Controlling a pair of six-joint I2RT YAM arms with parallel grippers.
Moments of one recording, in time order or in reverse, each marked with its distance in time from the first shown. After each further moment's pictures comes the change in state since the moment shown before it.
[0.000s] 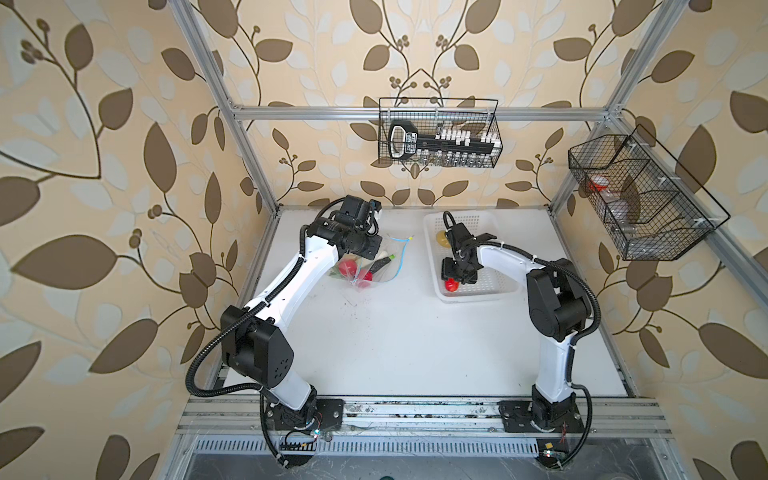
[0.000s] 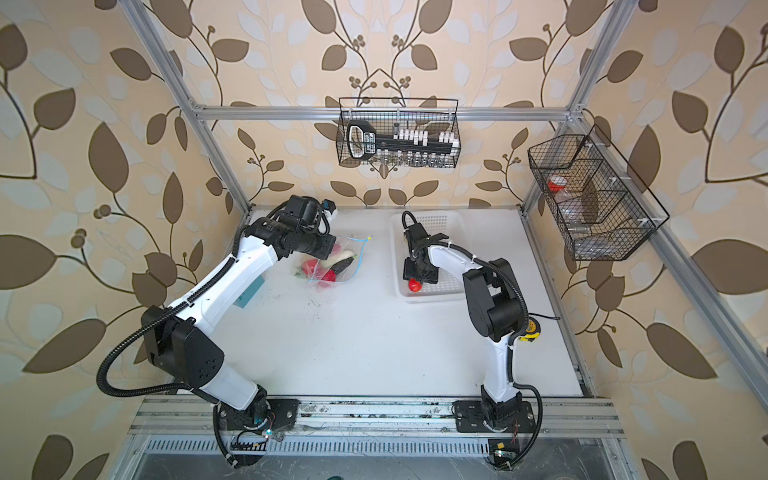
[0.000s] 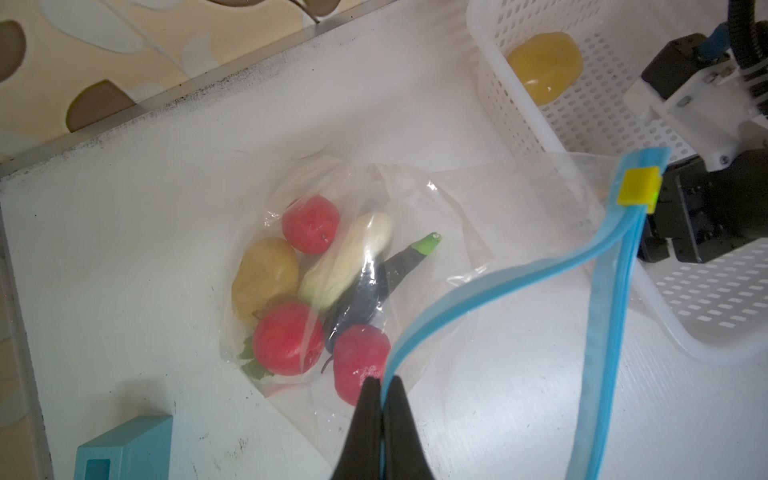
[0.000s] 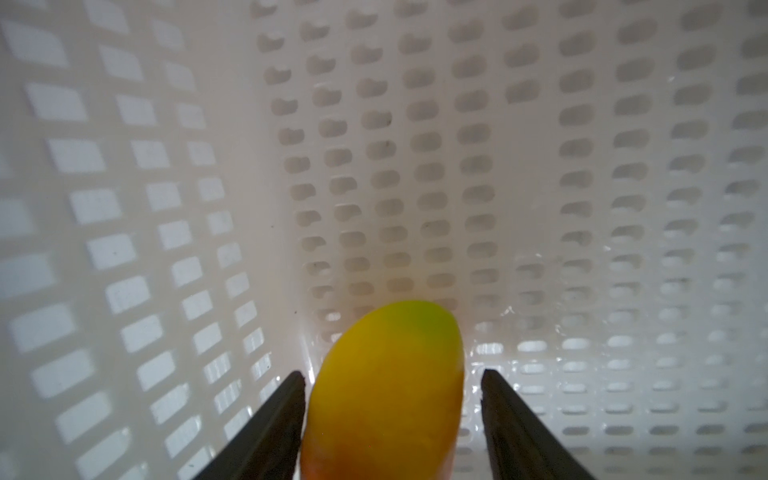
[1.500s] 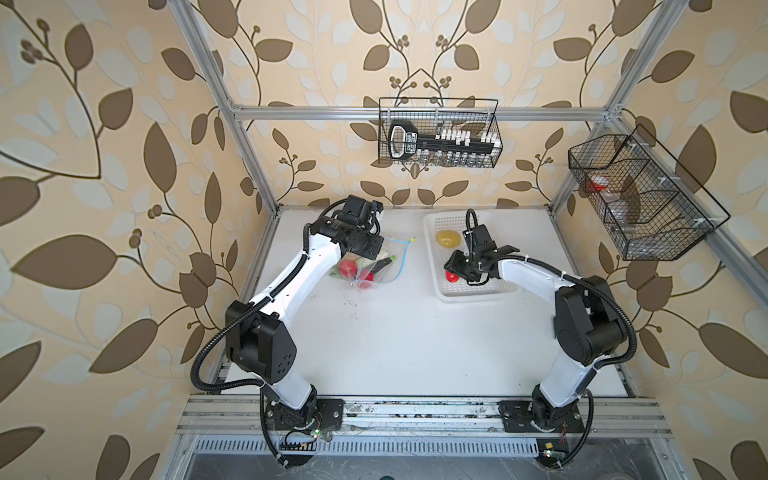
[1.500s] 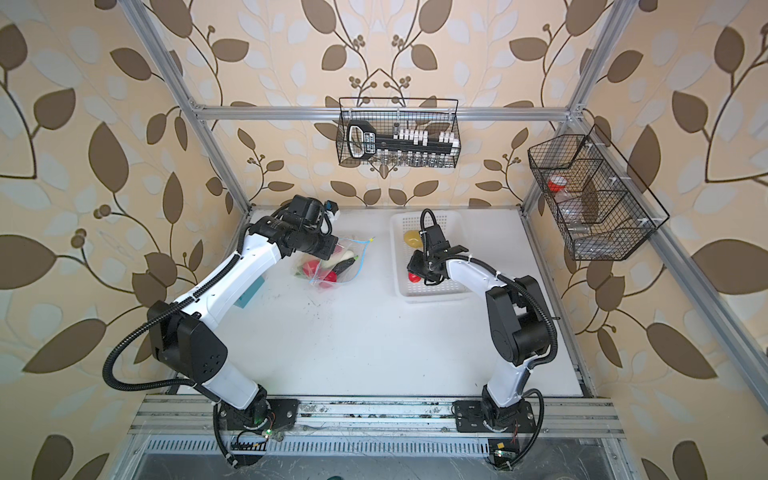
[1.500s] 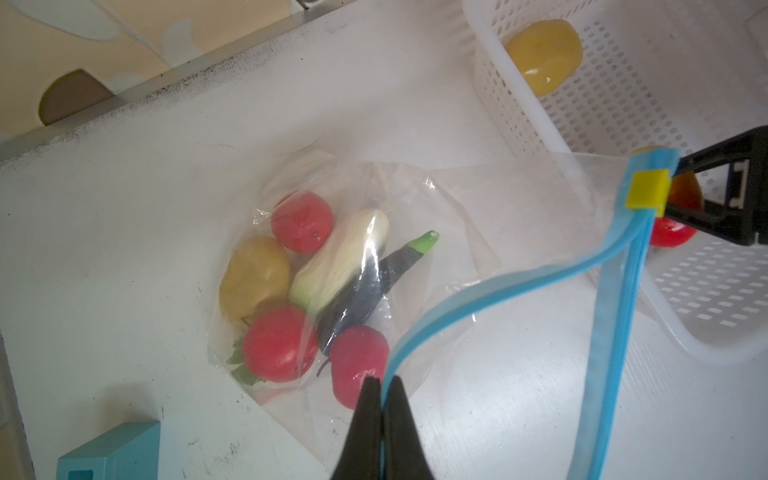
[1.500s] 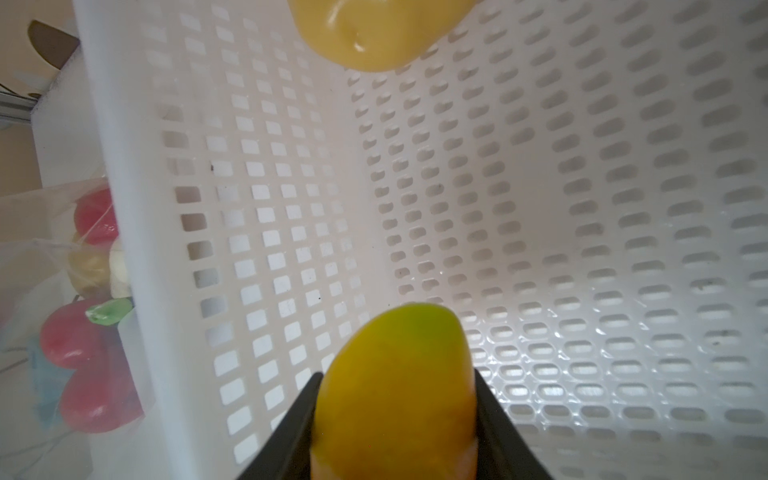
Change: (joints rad) left arm 0.000 0.030 0.011 -0.004 0.018 0.000; right arm -0.045 -0.240 -0.270 0.348 -0.148 0.201
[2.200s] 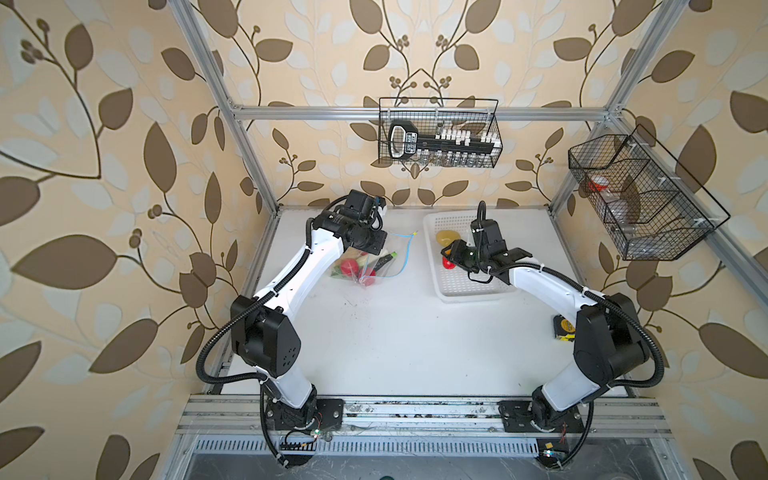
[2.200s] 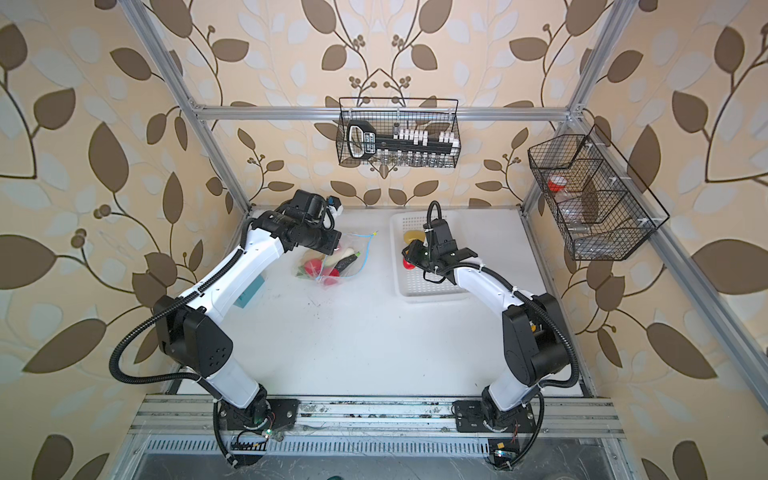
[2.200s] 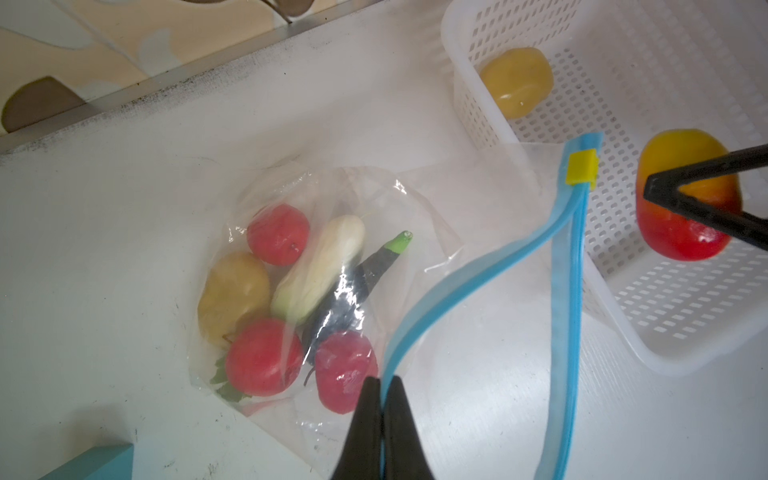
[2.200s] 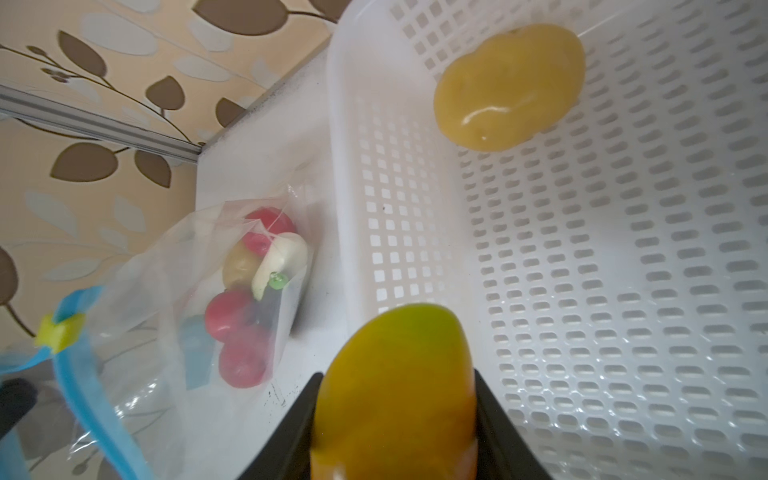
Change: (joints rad) left arm 0.000 0.050 0.077 -0.018 0.051 -0.025; right arm 0.018 -0.152 -0.049 0.153 -0.041 0.038
